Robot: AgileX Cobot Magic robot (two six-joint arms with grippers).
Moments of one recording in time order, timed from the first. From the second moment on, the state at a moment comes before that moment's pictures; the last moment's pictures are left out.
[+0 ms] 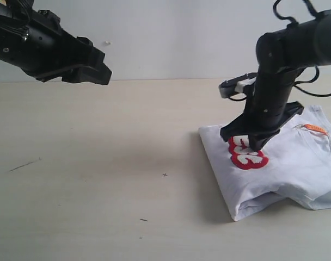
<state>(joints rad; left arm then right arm) -0.49 1.44 -1.19 -0.35 0.69 0.25 0.16 2.06 -1.40 -0.10 0.92 0.01</state>
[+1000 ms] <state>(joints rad) -0.49 1.40 -1.18 -0.35 0.77 0.28 0.34 2.09 -1.49 0.39 0.76 -0.24</state>
